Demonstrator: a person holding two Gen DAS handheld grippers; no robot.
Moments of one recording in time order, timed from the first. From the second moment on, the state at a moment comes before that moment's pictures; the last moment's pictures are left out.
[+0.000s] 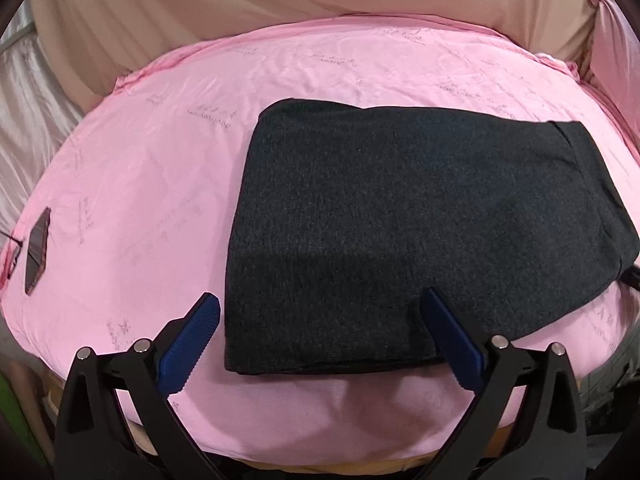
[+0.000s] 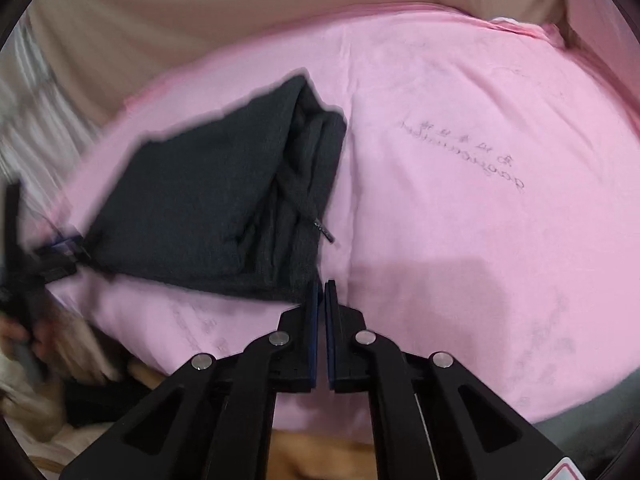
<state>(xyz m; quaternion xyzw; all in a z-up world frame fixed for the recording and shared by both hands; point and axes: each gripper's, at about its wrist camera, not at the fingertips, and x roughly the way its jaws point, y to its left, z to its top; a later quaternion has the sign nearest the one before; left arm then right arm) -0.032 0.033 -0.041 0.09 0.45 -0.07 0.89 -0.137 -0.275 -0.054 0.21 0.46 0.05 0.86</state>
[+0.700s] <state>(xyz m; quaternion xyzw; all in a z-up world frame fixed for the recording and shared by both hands) -0.027 0.063 -0.032 -0.01 0.47 -0.16 0.87 -0.090 -0.256 -0.055 0.27 0.47 0.10 0.83</state>
